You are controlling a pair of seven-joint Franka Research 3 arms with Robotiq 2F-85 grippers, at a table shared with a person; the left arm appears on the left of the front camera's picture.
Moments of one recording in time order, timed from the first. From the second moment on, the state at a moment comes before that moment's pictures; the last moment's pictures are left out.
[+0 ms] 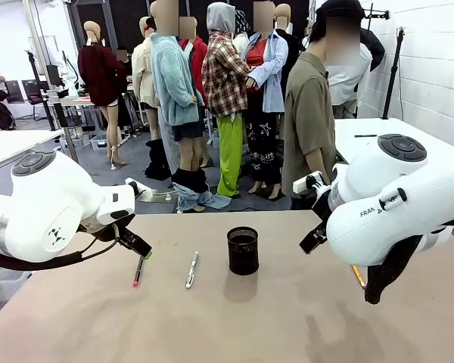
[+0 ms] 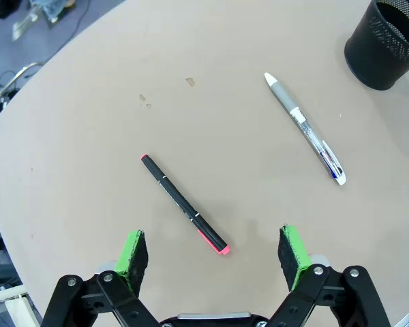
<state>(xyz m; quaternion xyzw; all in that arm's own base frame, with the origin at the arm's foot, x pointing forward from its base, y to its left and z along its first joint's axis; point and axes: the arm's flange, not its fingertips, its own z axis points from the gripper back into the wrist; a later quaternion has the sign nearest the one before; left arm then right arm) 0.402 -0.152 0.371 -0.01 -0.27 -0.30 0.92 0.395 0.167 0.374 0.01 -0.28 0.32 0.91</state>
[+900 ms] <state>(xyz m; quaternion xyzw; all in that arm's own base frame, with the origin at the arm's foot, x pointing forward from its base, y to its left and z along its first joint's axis) 0.402 -0.152 0.371 -0.01 -0.27 -0.30 0.92 0.440 0.121 0.386 -0.03 -0.19 0.25 0.95</state>
